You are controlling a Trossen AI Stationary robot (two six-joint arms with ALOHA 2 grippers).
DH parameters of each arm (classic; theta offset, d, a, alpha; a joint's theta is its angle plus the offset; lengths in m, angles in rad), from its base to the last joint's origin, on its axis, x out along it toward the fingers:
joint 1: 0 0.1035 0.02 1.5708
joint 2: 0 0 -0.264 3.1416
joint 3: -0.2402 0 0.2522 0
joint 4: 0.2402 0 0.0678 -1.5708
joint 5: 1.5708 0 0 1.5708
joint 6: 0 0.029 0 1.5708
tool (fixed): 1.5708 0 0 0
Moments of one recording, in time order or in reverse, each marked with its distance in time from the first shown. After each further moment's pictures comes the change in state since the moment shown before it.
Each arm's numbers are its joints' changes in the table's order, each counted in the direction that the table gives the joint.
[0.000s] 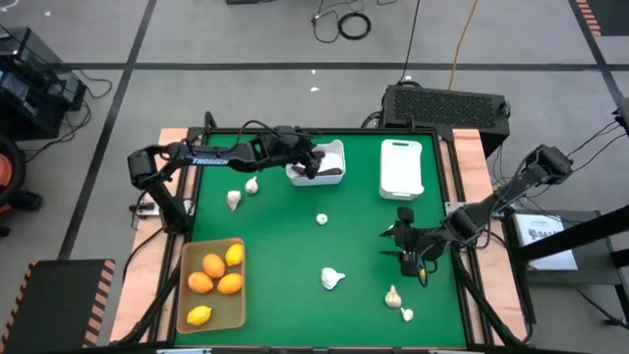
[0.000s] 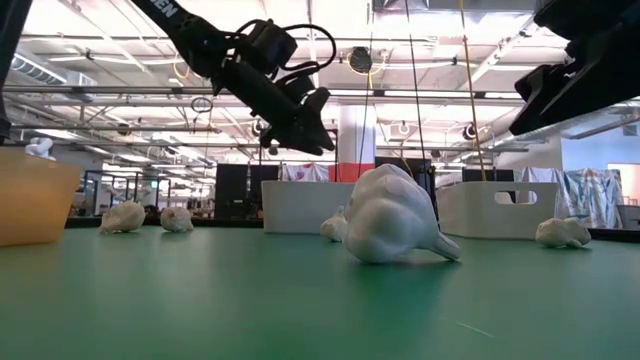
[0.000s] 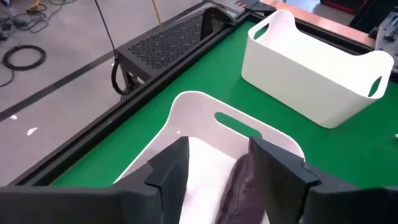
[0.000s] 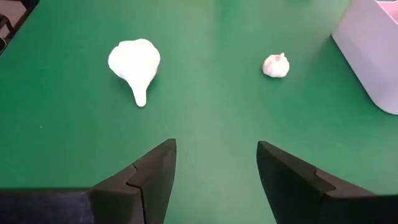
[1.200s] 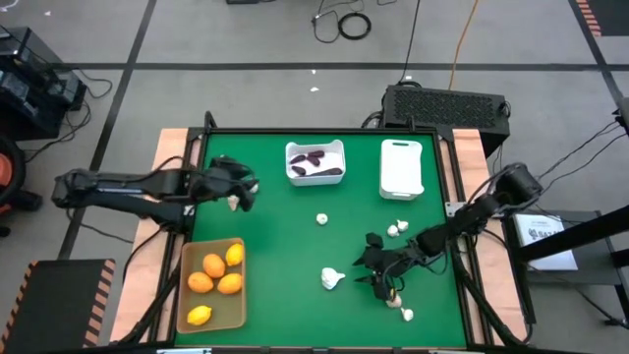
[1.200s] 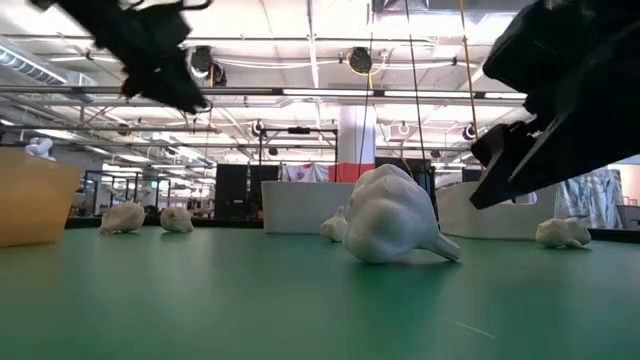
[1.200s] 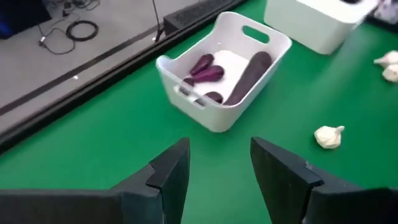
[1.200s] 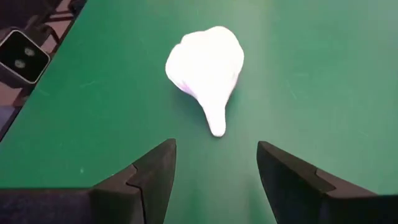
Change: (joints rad) left arm -0.358 0.857 0.388 0.648 -0.406 -0.292; right arm -0.048 -0.573 -0.047 -0.607 -0.236 0.067
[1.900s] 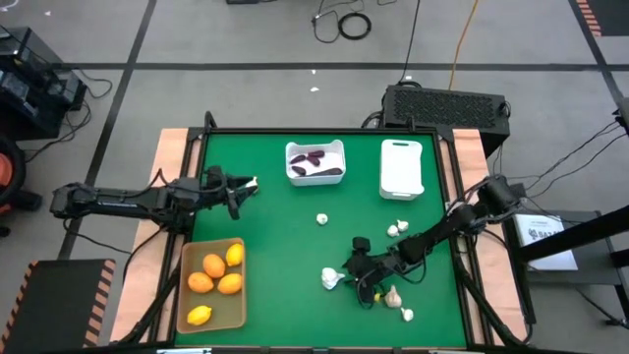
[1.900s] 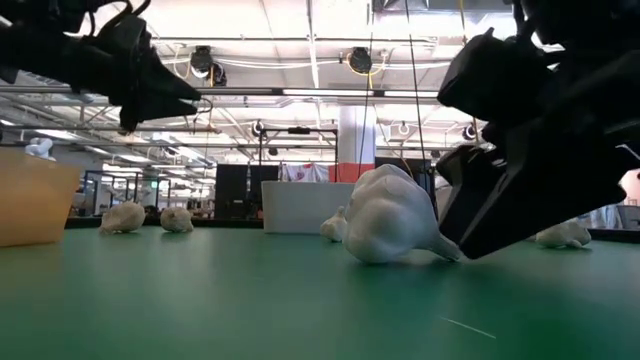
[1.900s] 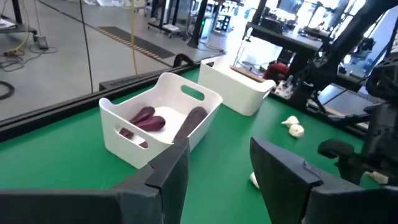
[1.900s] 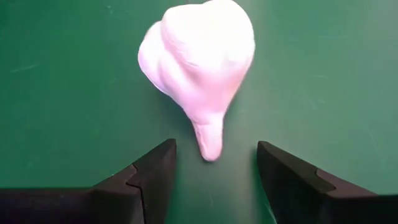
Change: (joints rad) left arm 0.000 0.345 0.458 -0.624 0.145 0.118; right arm -0.032 -0.215 -0.177 0.088 0.004 -0.071
